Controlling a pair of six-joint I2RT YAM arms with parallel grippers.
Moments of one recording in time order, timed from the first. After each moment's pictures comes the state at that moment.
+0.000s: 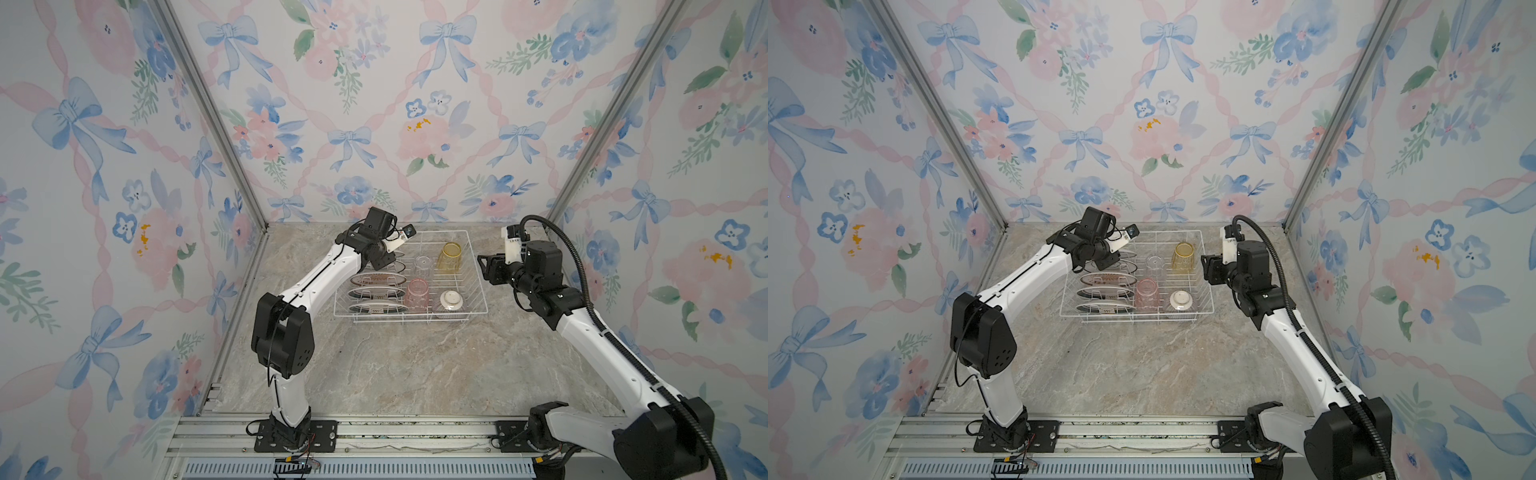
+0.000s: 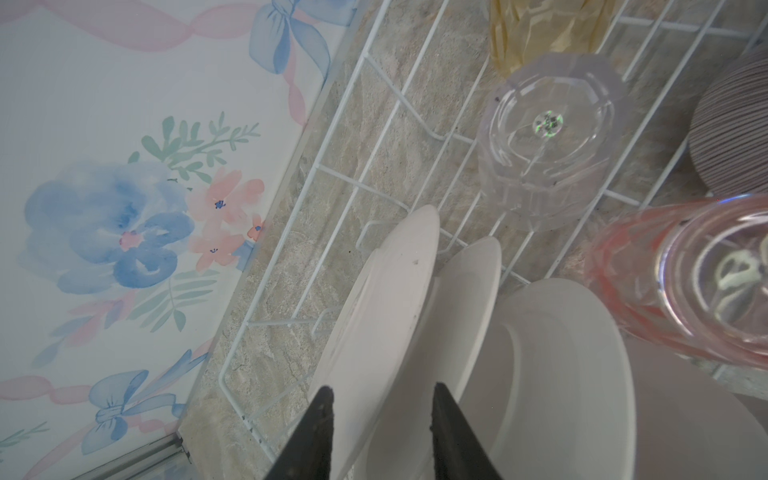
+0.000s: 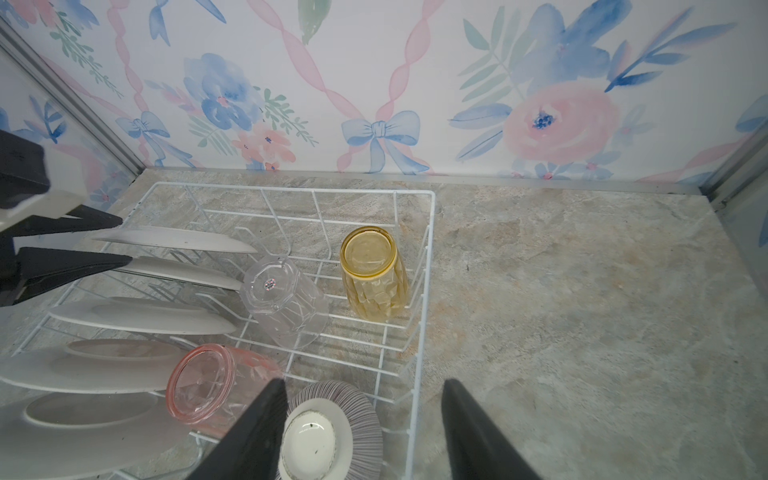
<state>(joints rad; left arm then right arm) -0.49 1.87 1.70 -0.68 -0.14 0.68 0.24 1.19 1.00 -0.25 -0.09 0.14</state>
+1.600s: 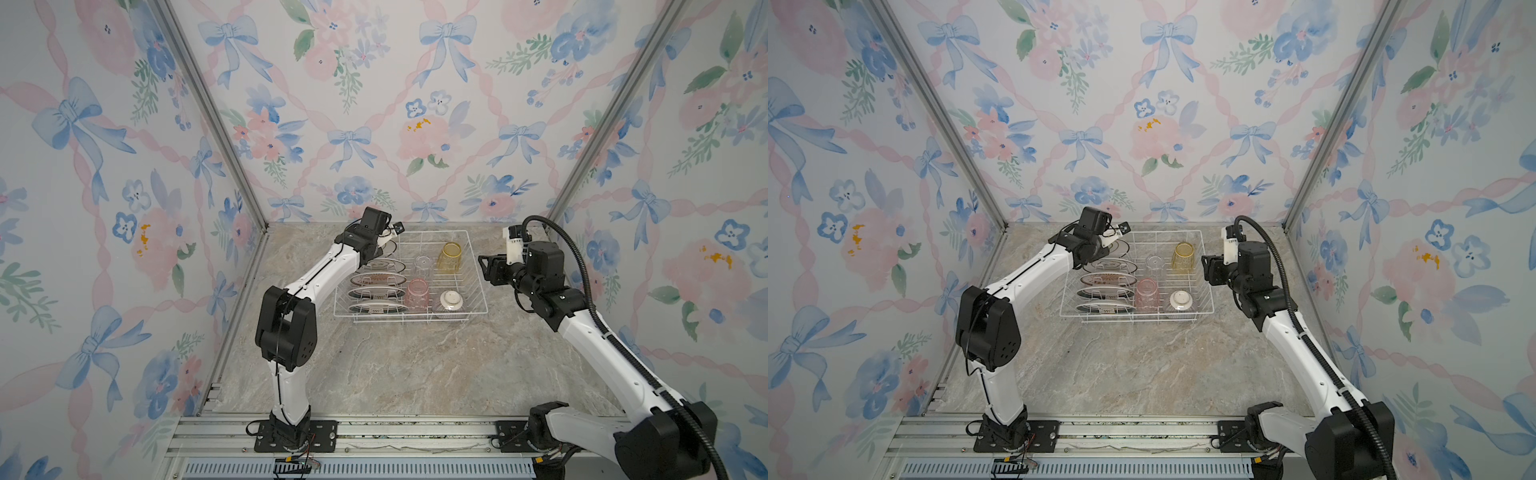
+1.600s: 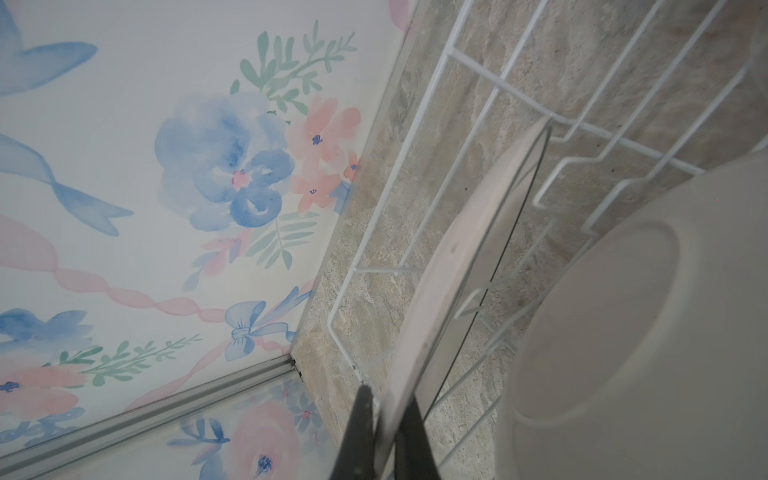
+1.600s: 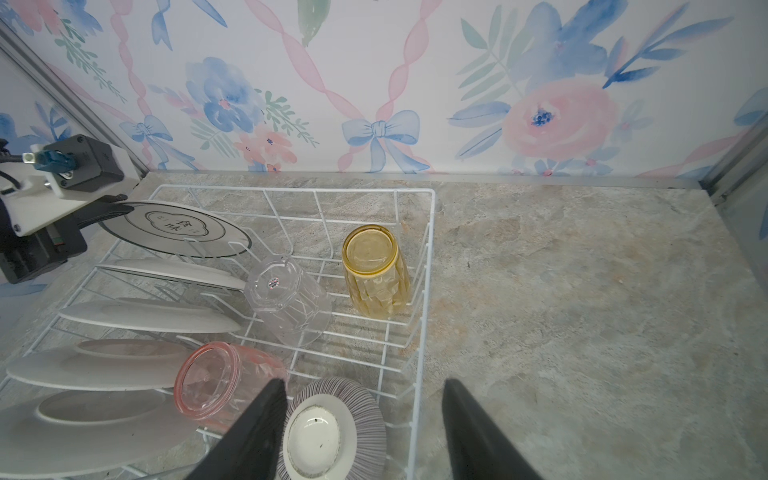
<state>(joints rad) -0.45 1.89 1.66 -0.51 -0.44 0.83 0.24 1.18 1.00 -0.27 -0.09 0.16</state>
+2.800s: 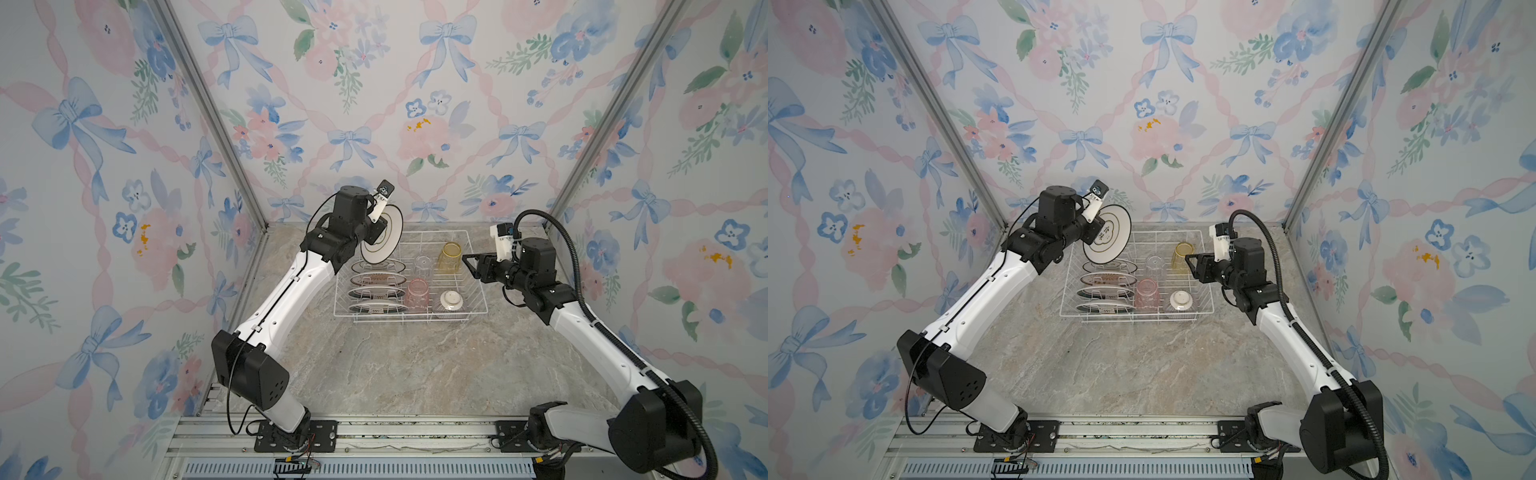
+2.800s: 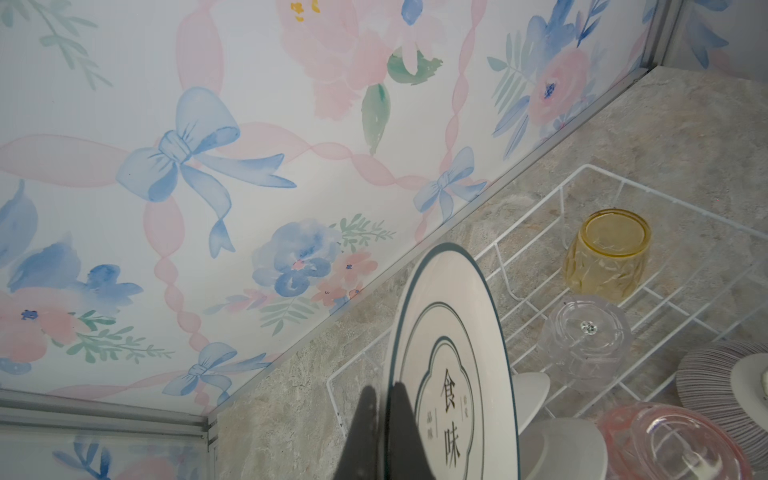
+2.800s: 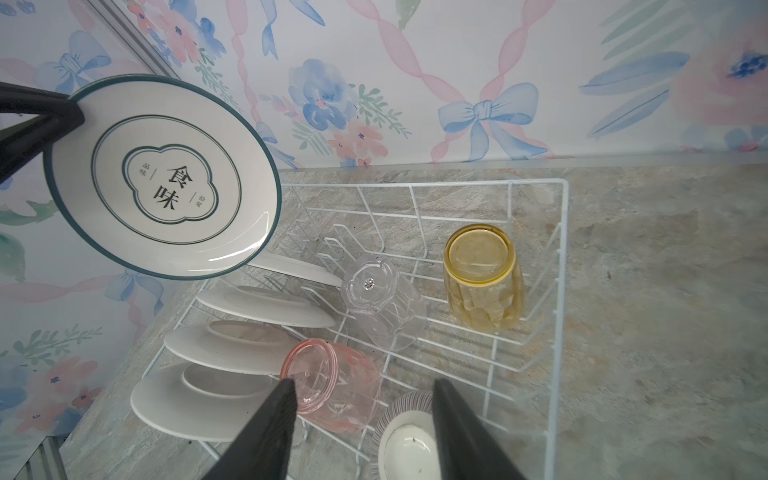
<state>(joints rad) -0.46 1.60 1.69 -0.50 -0.15 0.38 0.25 1.27 1.00 -0.12 -0.41 0.30</state>
